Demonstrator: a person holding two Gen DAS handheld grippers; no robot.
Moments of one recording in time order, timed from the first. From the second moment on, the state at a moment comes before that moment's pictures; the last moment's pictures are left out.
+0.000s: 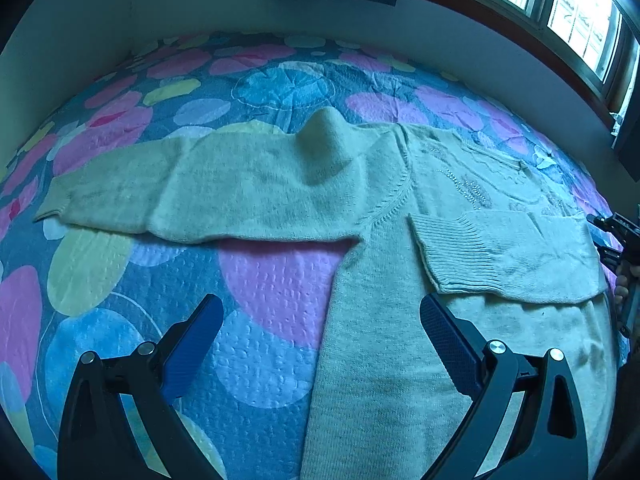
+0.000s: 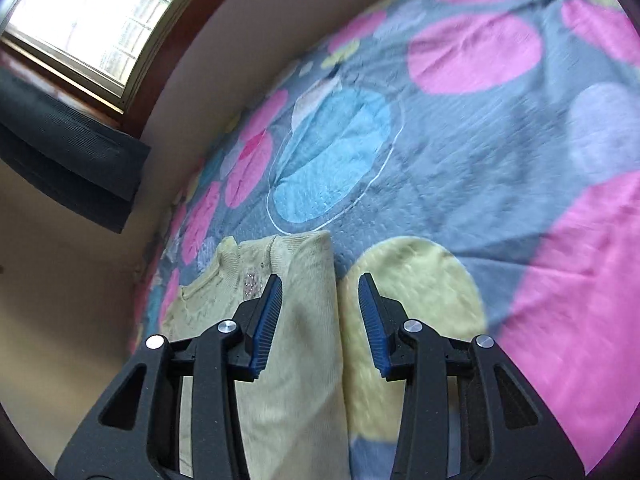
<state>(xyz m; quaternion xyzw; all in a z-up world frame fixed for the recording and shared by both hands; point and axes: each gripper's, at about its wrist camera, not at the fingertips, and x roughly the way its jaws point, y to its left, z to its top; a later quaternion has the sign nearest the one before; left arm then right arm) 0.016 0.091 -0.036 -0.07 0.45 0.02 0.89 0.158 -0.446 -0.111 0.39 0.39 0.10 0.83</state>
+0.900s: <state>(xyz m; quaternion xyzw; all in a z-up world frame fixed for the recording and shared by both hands) 0.007 0.071 -0.034 -0.05 0.45 0.00 0.89 0.052 -0.440 -0.117 0.32 0.45 0.11 0.82</state>
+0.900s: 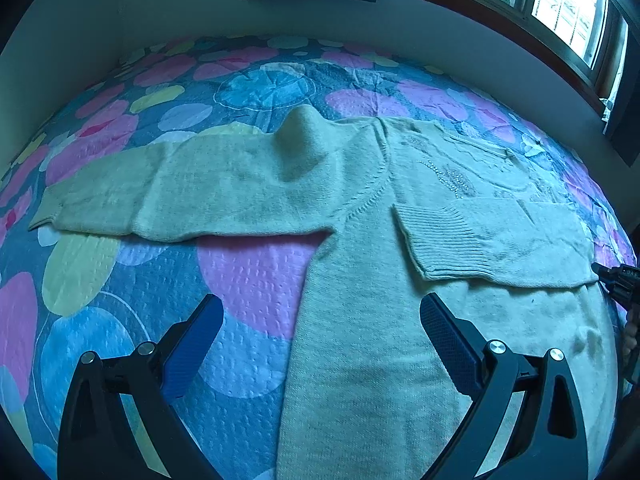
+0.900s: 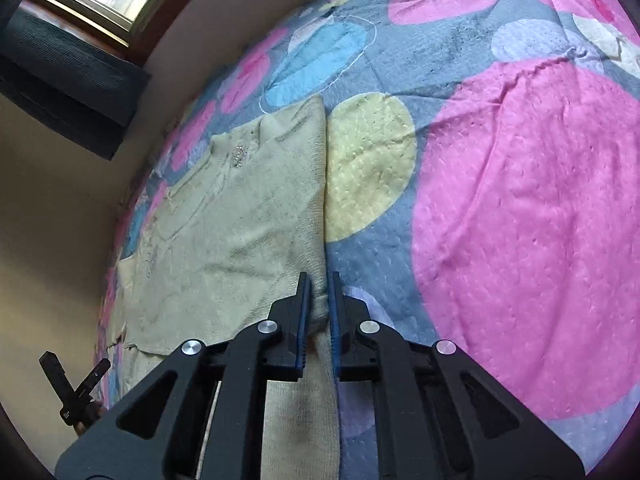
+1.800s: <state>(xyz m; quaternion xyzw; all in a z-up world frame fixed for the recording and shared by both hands) 0.000 0.167 -0.050 -0.15 0.44 0.04 0.88 0.006 -0.380 -0.109 0.38 0.39 0.26 0.80</state>
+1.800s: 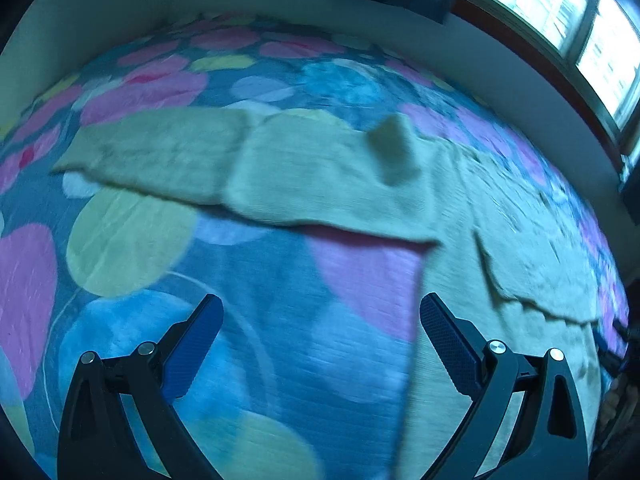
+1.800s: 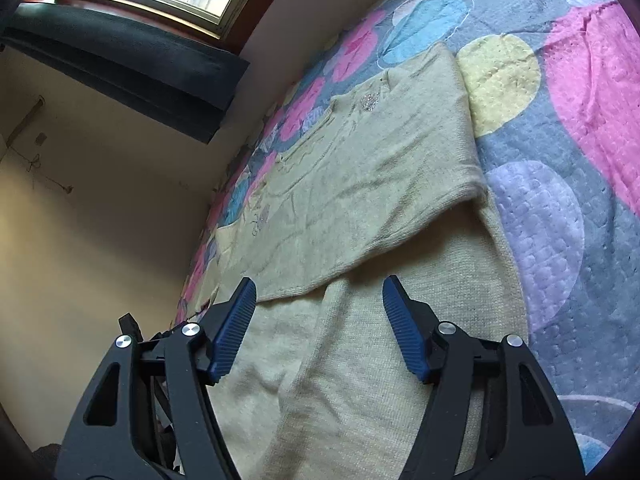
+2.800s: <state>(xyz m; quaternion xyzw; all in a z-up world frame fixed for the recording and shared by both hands) 0.049 0.393 -0.061 -0.37 0.36 0.08 0.85 0.006 -0.367 -0.107 0.35 0.39 0.25 0.82</state>
